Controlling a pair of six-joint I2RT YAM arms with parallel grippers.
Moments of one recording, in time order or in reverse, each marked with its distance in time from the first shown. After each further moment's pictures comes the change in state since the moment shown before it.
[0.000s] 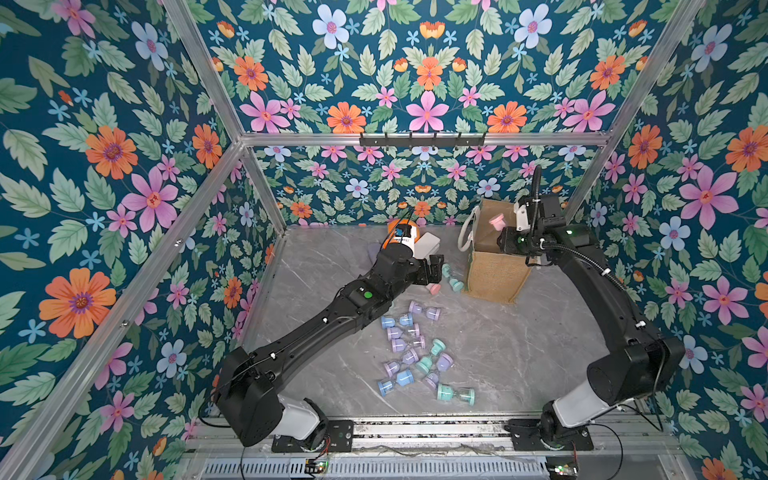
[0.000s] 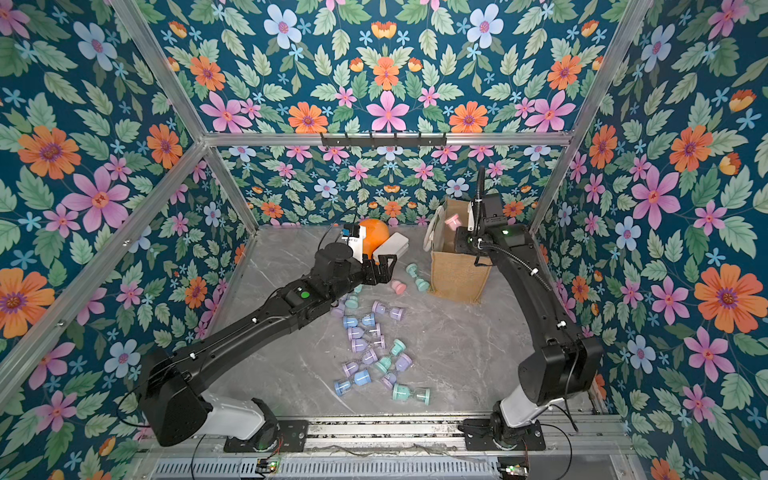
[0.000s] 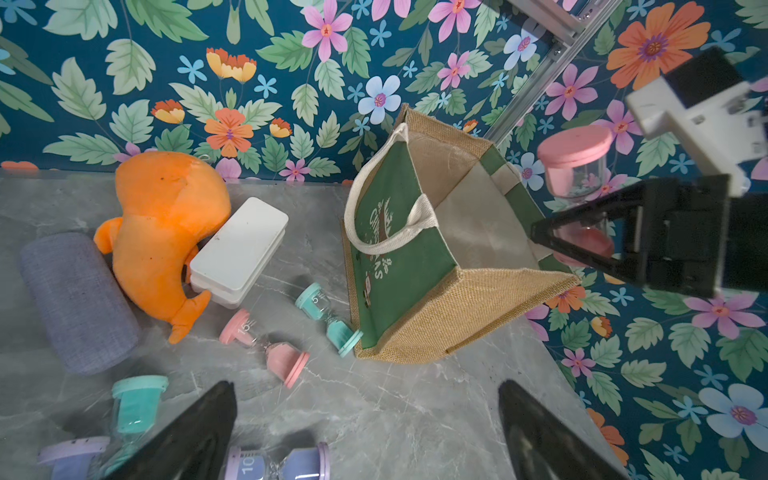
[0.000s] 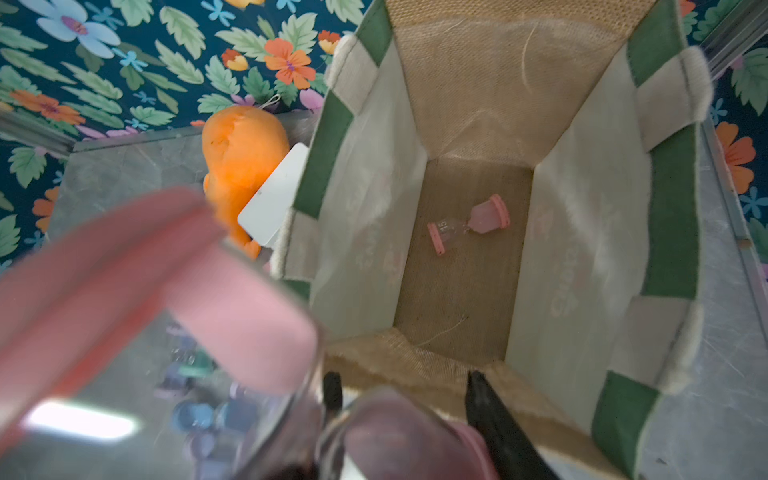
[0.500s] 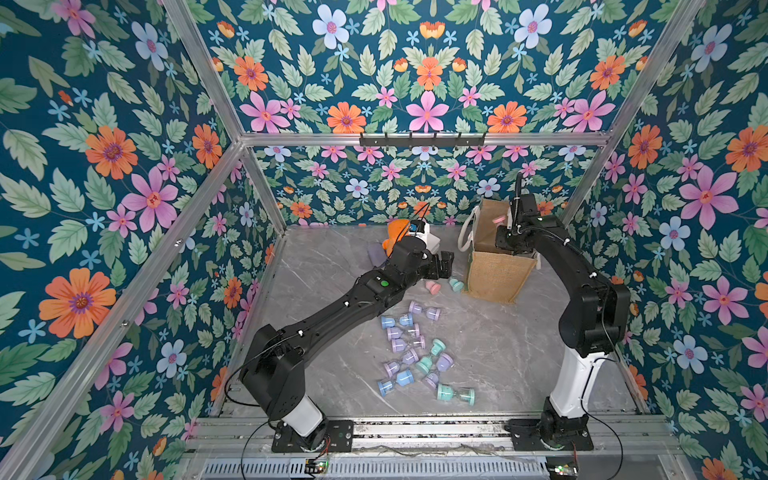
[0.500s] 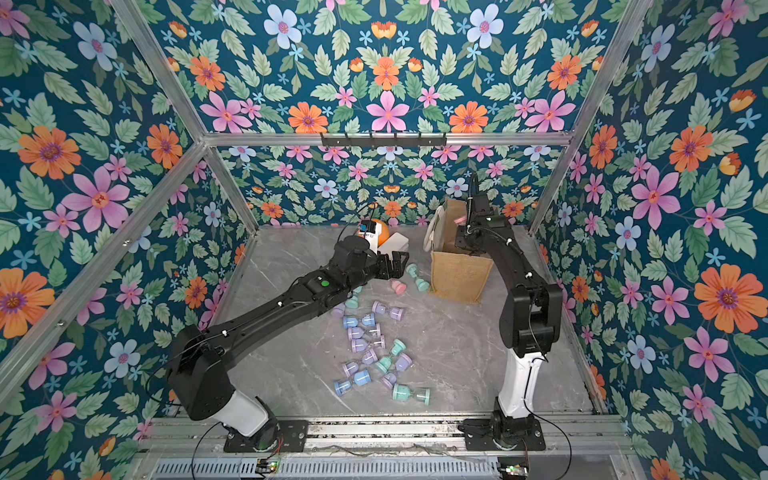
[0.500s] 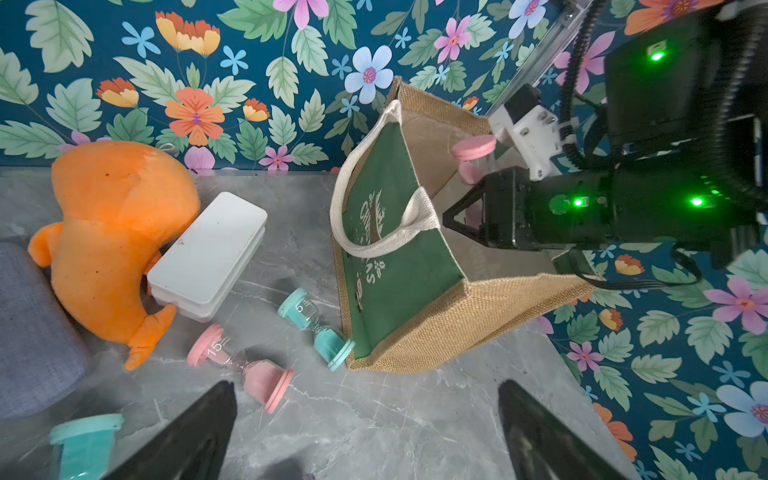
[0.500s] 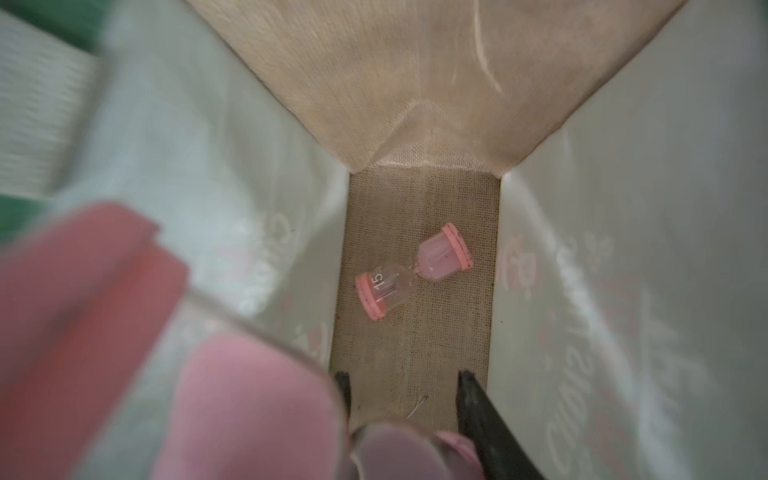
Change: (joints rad) left arm 0.009 0.155 0.095 0.019 0.042 0.011; right arm -0.066 0.370 0.144 0.071 0.072 -0.009
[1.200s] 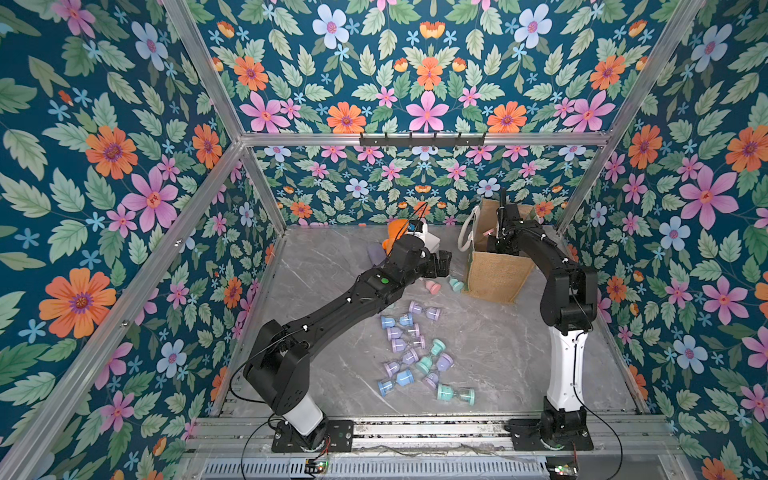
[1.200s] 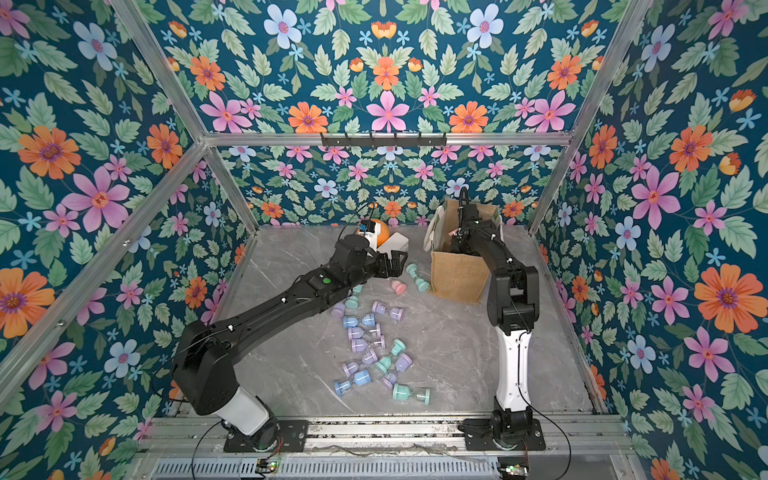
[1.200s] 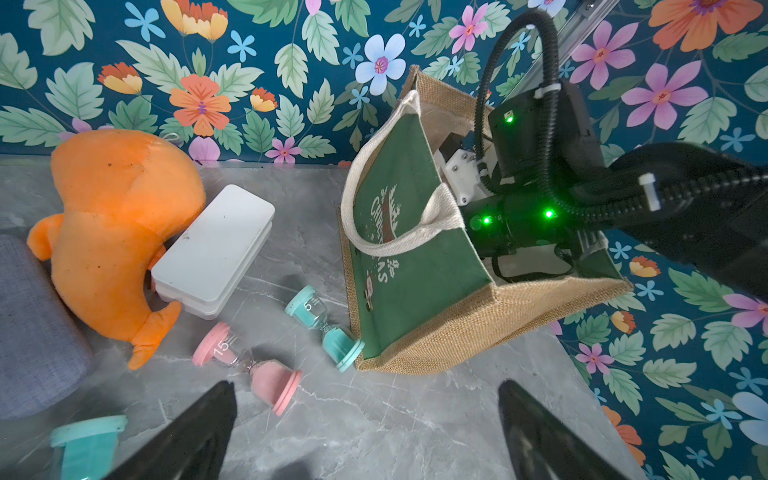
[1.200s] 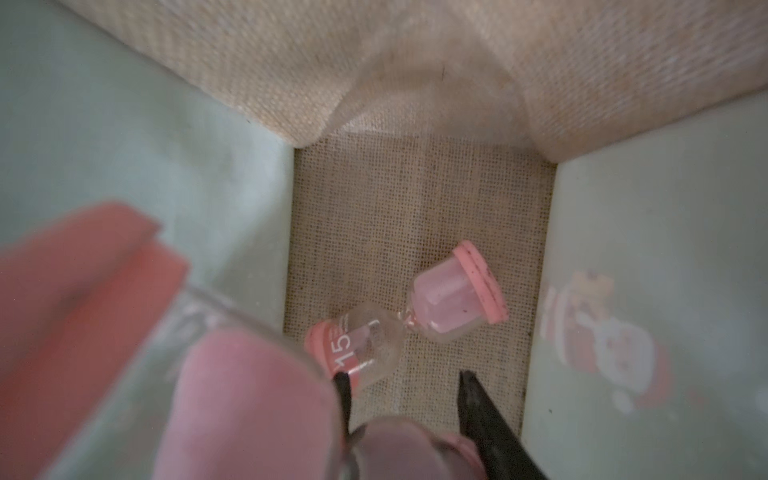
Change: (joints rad) left arm 0.024 0.024 -0.005 0.018 0.022 -0.005; right arm -0.008 0.260 0.119 -0.003 0.006 -0.024
